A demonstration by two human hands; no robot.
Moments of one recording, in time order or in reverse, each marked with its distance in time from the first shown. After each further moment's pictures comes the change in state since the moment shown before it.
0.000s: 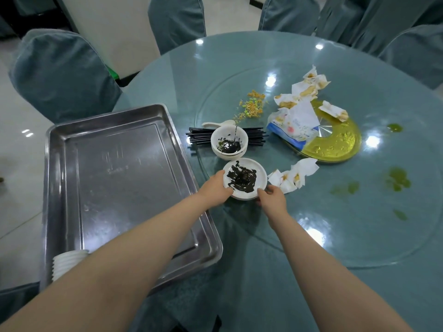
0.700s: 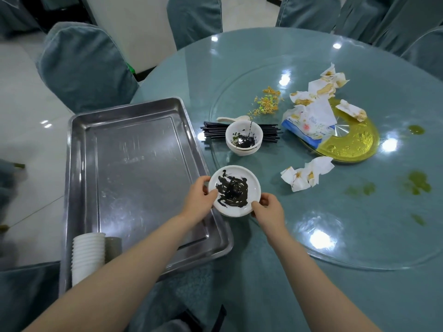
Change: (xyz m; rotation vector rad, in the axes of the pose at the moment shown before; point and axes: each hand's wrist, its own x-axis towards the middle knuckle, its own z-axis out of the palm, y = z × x) left_hand -0.066 -0.052 -0.006 -0.482 0.314 -0.098; right_hand -0.079 0.005 0.017 -0.006 -0.141 -0.119
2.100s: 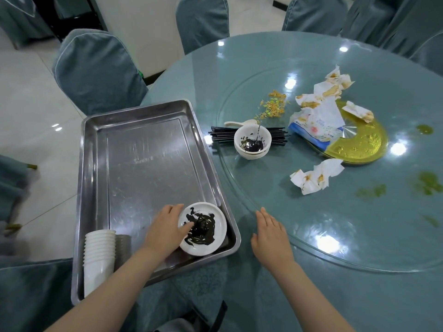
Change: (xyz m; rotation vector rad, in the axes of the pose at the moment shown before) left_hand -0.050 -0.076 -0.075 0.759 0.074 0.086; right_hand -0.038 0.052 -0.003 -1.057 -0.112 -0.465
